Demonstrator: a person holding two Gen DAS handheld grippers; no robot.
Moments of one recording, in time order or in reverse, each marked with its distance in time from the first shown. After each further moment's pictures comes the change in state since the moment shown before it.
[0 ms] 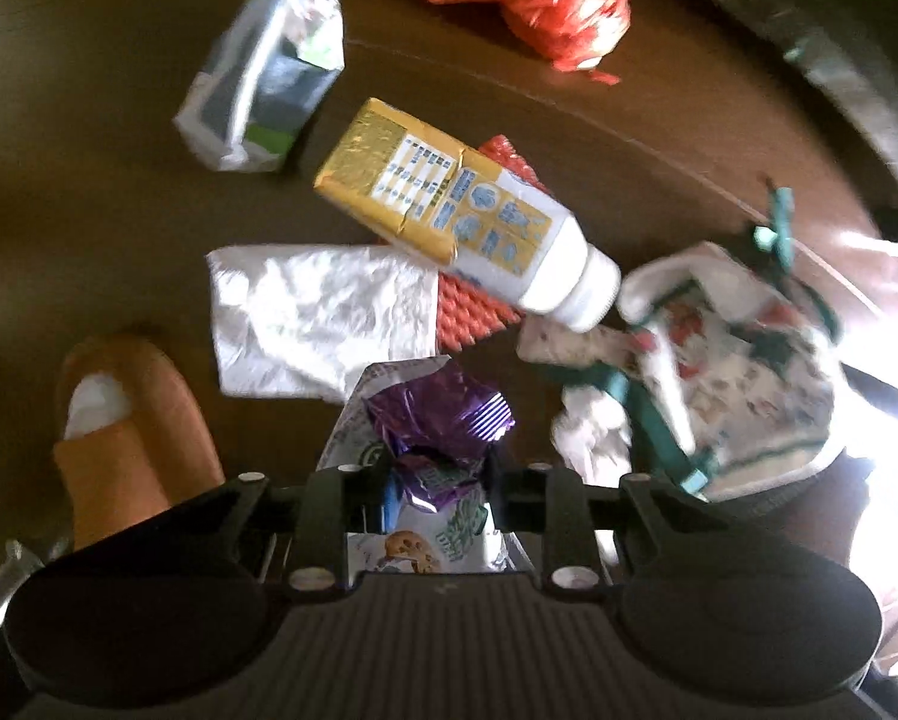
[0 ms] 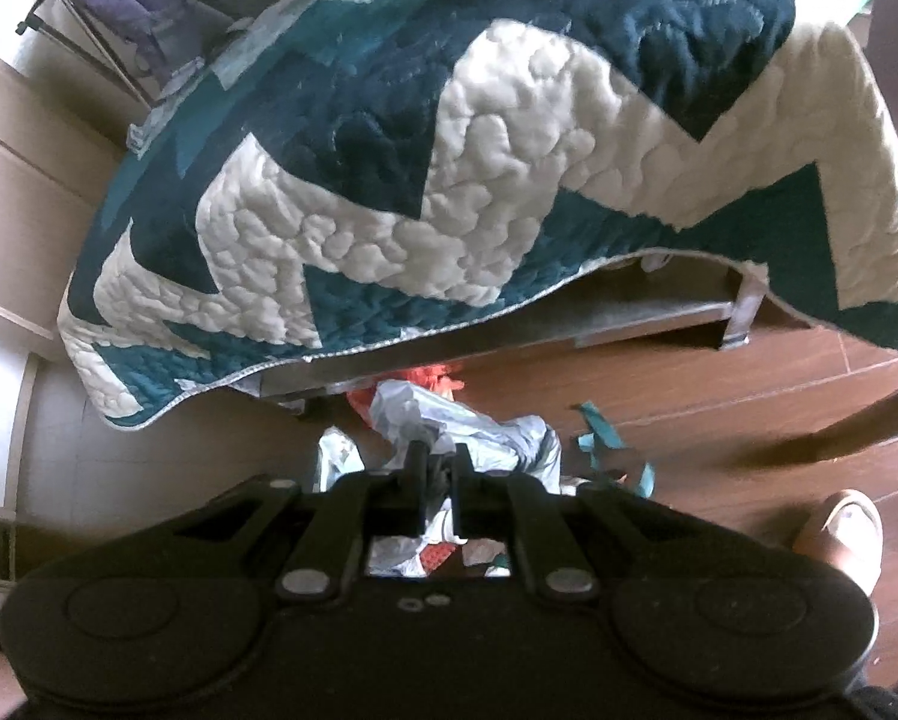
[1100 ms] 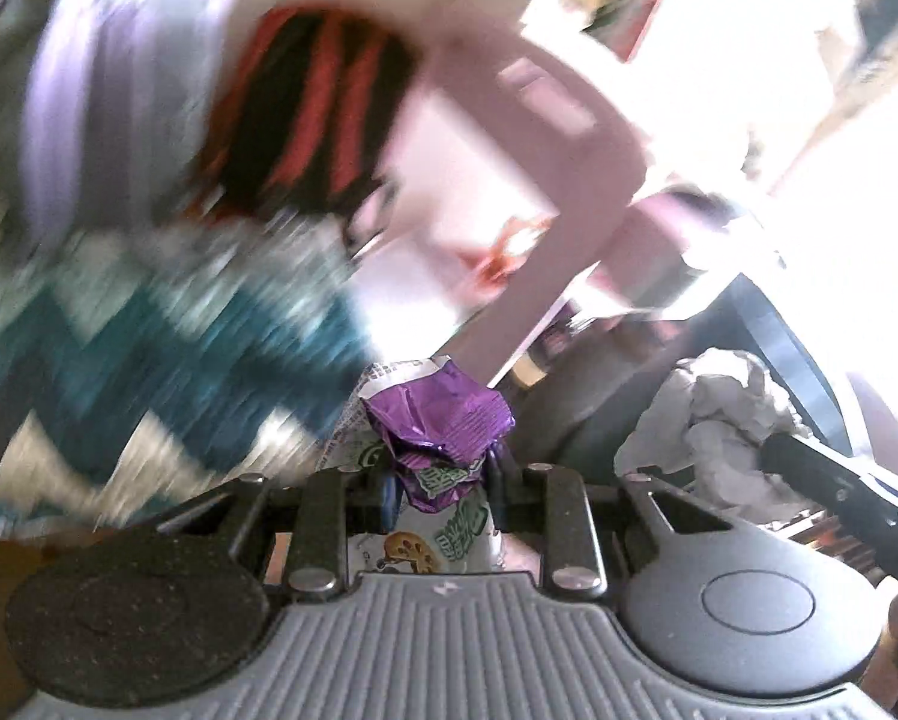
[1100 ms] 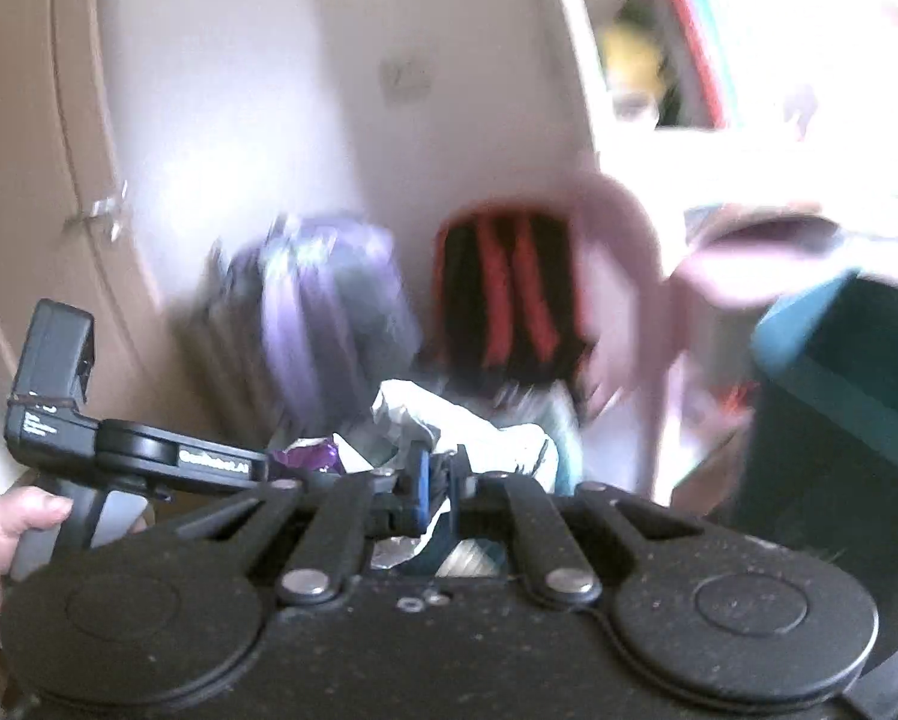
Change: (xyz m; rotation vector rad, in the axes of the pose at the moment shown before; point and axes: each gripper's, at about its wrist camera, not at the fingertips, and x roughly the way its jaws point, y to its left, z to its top) left arm -0.528 -0.191 -0.245 0.686 -0.798 -0.529; right arm -0.461 0.059 -0.015 -0.247 -0.741 -0.090
